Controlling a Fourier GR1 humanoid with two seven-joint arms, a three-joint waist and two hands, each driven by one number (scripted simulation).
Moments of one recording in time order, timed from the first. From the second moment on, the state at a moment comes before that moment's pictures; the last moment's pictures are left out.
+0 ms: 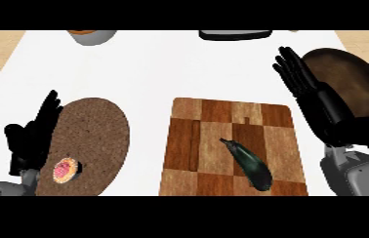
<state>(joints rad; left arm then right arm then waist) -0.06 0.59 -0.26 -1.39 0.38 0.39 -0.02 -0.26 -0.37 0.15 -1.72 -0.26 0.02 0.12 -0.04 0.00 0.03</state>
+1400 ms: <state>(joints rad) -0.13 0.30 -0.43 -1.51 0.30 0.30 -0.20 -0.62 -0.59 0.25 -1.14 -0.12 0.90 -0.18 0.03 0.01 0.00</state>
